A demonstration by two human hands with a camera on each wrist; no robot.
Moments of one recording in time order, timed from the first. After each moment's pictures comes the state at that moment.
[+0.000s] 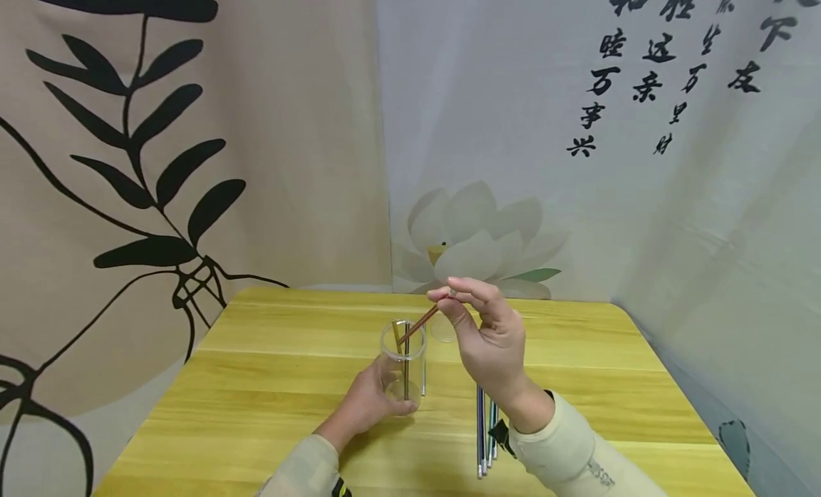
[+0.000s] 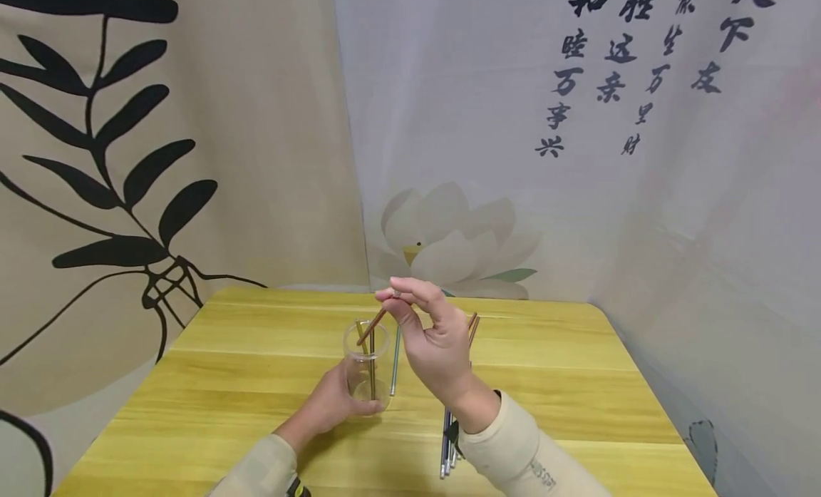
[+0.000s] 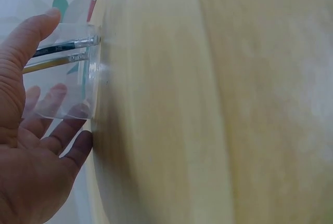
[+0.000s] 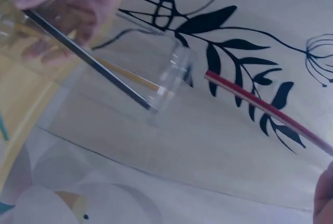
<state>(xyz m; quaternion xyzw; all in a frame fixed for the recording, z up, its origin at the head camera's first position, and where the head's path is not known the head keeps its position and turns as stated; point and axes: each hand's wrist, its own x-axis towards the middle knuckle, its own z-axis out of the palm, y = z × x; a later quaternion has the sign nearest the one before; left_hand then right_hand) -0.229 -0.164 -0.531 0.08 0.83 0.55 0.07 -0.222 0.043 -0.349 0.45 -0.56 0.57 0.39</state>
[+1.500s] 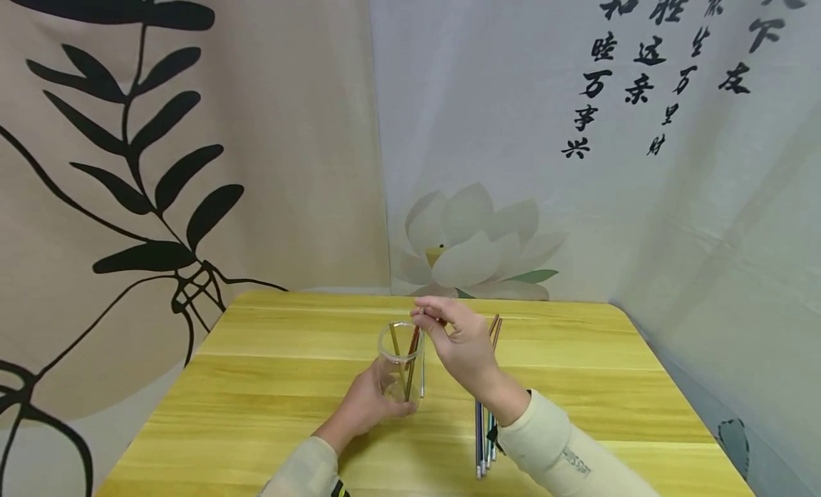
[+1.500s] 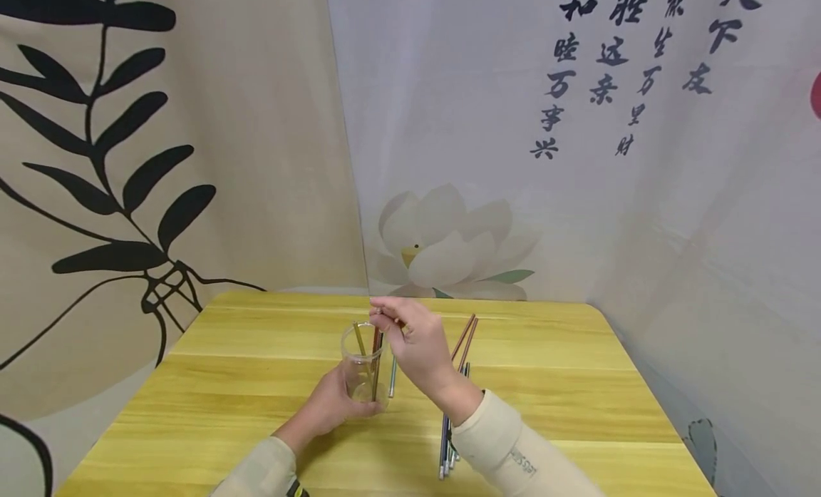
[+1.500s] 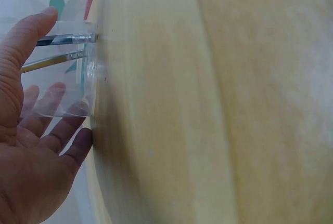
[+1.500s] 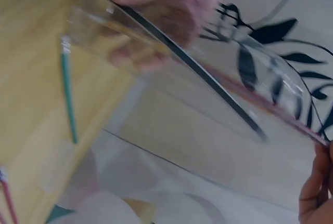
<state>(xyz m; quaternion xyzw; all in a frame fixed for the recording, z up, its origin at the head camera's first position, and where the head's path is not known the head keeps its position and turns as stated) -0.231 -0.163 -0.534 0.10 0.85 0.52 0.04 -0.248 0.038 -0.398 0.42 -0.70 0.45 0.35</state>
